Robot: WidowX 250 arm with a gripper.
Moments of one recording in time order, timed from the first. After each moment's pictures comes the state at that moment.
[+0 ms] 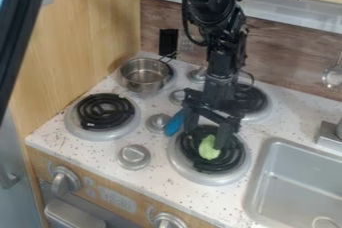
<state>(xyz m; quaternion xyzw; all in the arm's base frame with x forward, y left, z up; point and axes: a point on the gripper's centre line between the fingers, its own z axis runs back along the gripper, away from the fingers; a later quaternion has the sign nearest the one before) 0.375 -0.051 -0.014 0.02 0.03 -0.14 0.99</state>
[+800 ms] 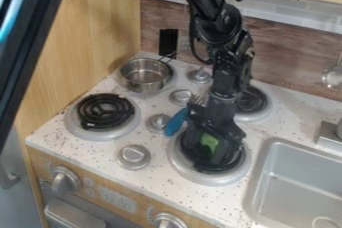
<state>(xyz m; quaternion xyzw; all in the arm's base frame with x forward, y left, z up) 0.361 -0.056 -0.040 0.04 0.04 -0.14 0.99</state>
